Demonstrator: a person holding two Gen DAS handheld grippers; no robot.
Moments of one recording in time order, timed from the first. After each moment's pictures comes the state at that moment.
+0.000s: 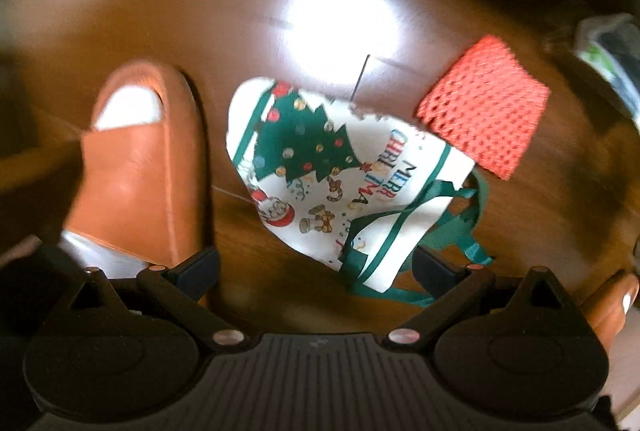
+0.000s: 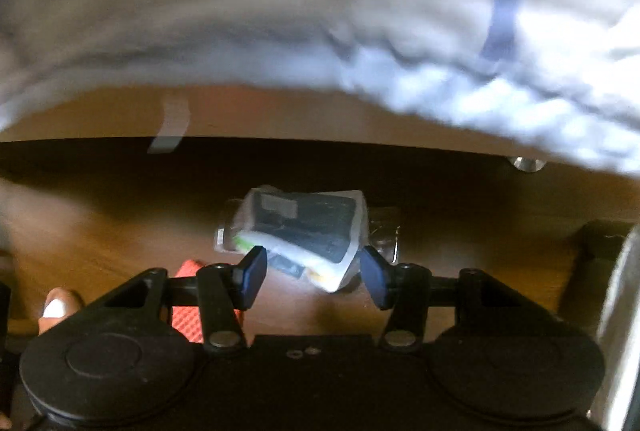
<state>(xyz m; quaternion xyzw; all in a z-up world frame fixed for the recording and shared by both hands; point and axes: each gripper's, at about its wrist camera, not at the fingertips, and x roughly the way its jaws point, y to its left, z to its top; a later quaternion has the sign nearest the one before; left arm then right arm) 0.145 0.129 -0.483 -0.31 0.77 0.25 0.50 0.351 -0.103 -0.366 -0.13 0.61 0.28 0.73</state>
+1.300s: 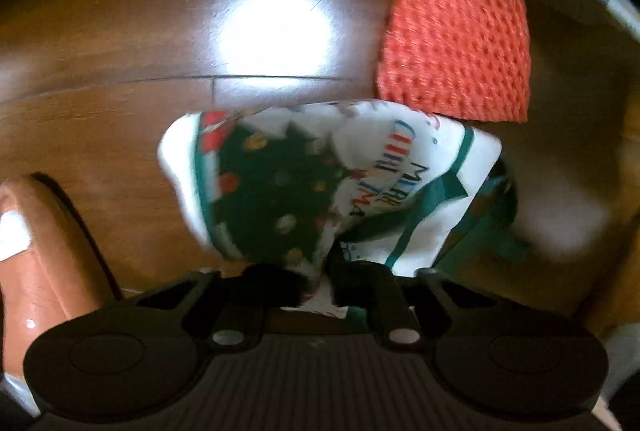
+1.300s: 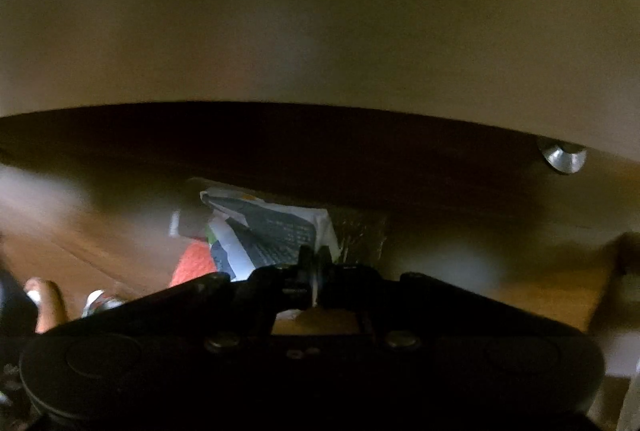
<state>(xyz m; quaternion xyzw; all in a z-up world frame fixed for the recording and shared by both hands) 0.196 0.072 -0.535 -0.23 0.78 0.12 0.57 0.358 -0.096 -0.405 -0.14 0.61 0.30 0.72</state>
